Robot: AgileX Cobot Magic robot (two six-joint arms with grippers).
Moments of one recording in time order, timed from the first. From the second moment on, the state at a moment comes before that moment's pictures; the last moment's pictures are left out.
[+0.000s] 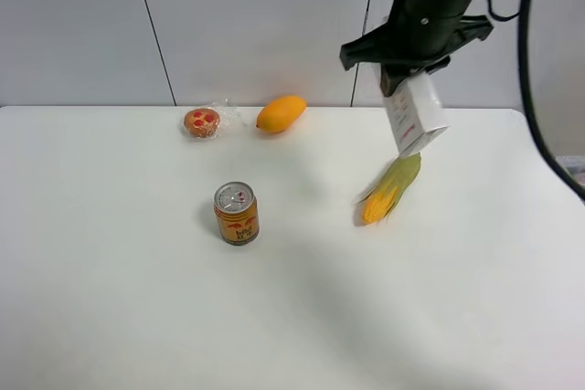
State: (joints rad) left arm 0.03 -0.01 -0.51 0.00 1.05 0.03; right arm 0.48 1.75 -1.68 -0.16 1.22 0.23
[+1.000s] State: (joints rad) left arm 0.03 -0.01 -0.51 0.00 1.05 0.03; right arm -0.08 1.92 -1.68 -0.16 1.22 -0.07
